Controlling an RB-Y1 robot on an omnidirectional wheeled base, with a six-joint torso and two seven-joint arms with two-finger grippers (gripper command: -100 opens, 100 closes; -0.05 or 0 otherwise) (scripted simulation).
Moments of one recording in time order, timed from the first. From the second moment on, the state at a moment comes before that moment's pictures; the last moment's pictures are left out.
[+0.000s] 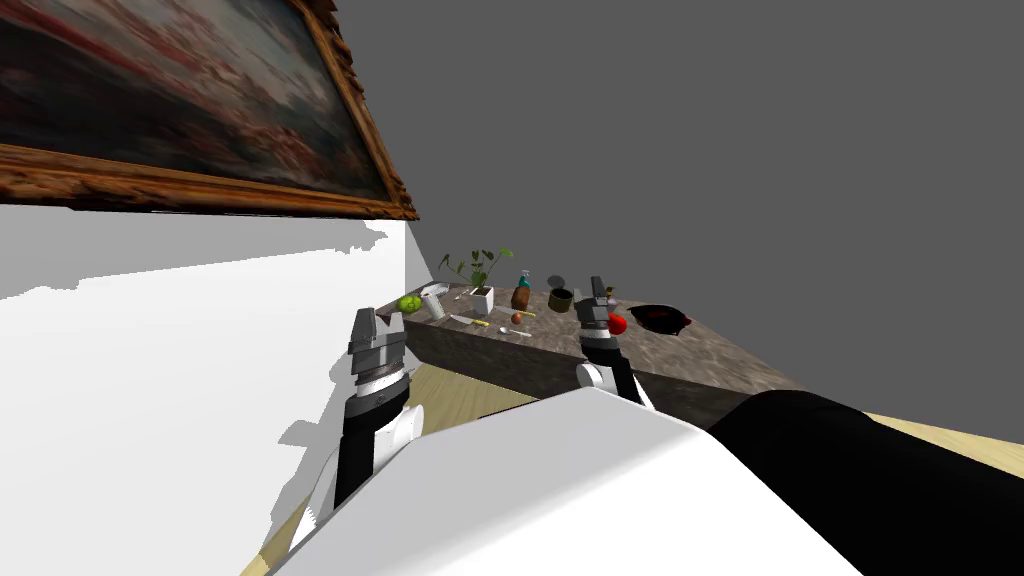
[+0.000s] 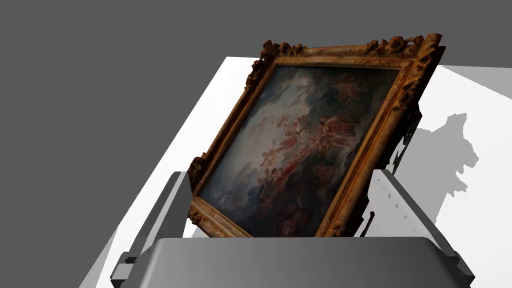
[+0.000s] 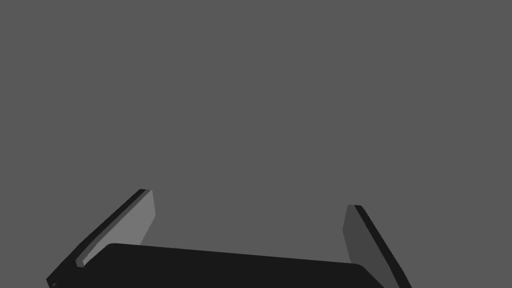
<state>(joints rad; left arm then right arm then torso) 0.47 0.00 0.07 -2.25 -0.07 -0.57 -0.02 0.49 0.00 -0.03 -2.32 -0.11 -0.44 0.17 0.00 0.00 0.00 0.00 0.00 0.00</state>
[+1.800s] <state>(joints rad) 0.47 0.00 0.07 -2.25 -0.07 -0.57 -0.02 0.84 -0.28 -0.37 -1.95 0.03 -0.65 0.35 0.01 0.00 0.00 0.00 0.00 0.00</state>
